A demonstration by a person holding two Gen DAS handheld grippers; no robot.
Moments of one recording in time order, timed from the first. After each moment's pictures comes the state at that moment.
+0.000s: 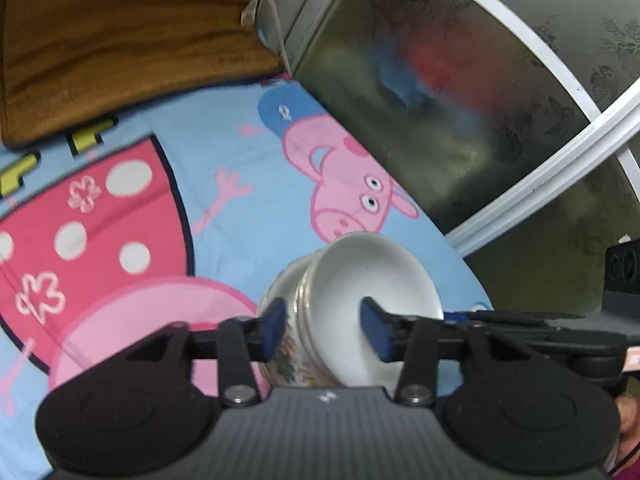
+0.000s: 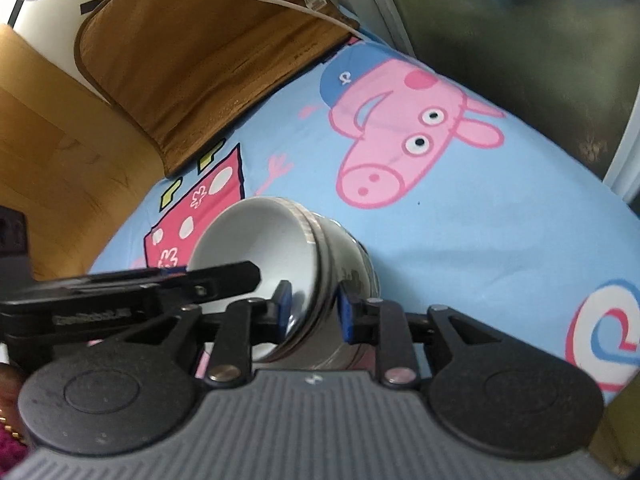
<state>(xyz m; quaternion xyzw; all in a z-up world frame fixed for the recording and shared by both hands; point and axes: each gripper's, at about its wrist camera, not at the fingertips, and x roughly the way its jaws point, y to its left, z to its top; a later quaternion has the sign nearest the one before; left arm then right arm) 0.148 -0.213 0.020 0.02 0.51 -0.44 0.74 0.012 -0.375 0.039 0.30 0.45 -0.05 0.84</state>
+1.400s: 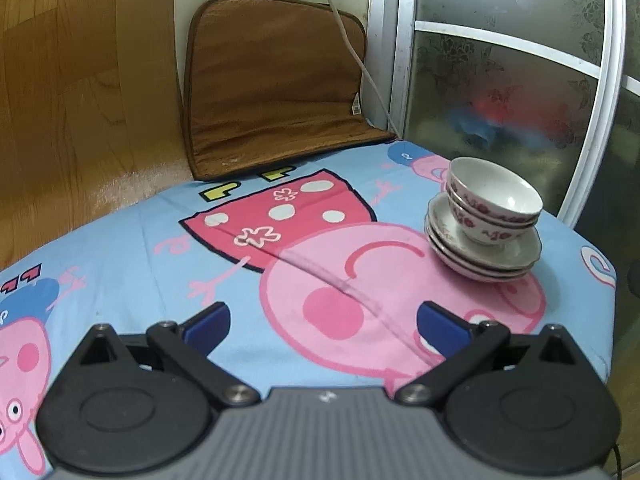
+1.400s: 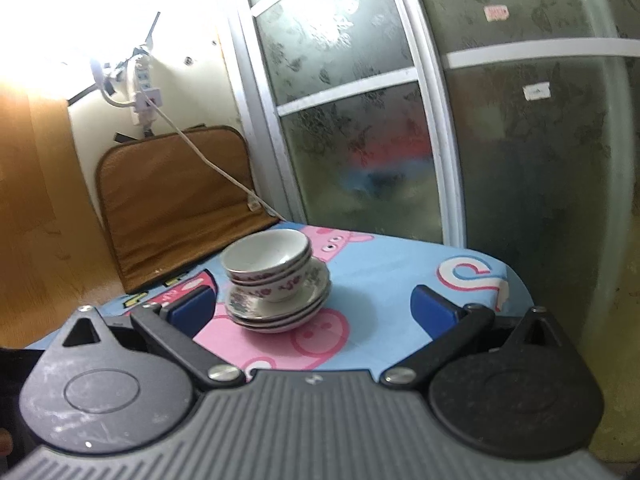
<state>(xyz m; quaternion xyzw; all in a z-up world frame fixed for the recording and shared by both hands) 0.042 -0.066 -0.009 0.09 0.31 -0.32 0.89 -0.162 -0.202 0.025 0.16 0.11 -0.31 0.93</state>
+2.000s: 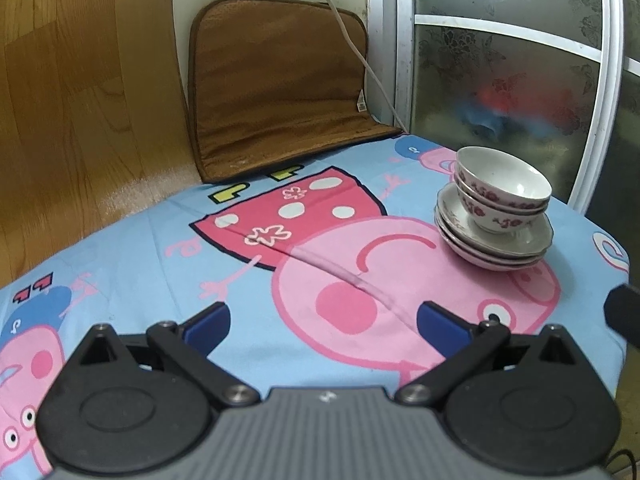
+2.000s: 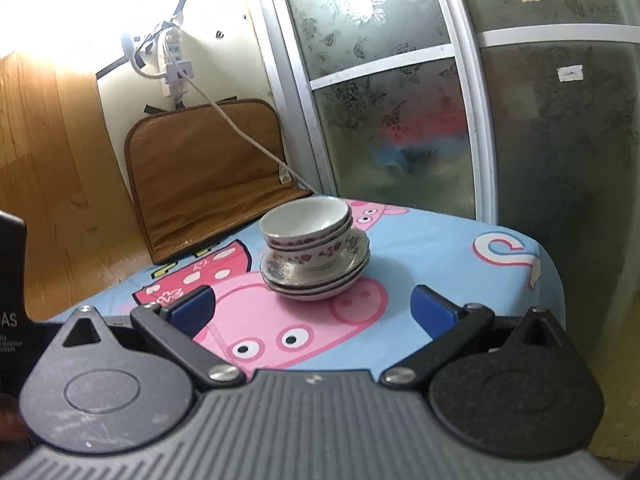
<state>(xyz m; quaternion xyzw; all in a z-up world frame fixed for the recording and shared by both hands) 0.041 -0.063 -0.012 0.12 0.31 -0.31 0.89 -0.152 -0.184 0.018 0.16 0.15 -0.28 0.94</state>
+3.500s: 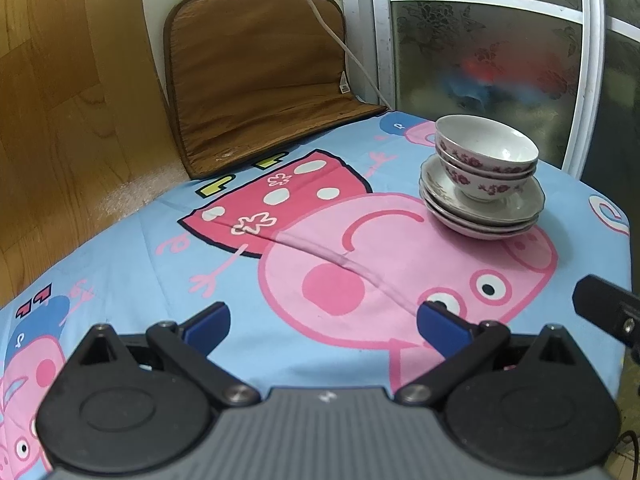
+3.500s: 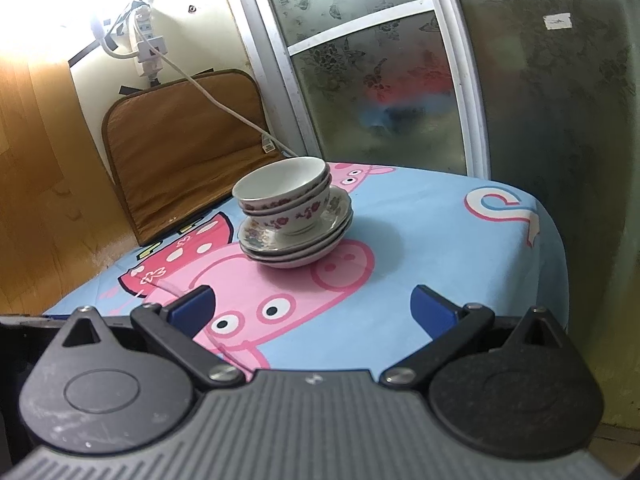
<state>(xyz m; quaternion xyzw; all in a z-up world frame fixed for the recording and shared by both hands) 0.033 -0.072 -0.018 0.17 0.31 -0.32 0.88 -0.148 -0.198 0.002 0.21 0.18 -0.29 0.92</state>
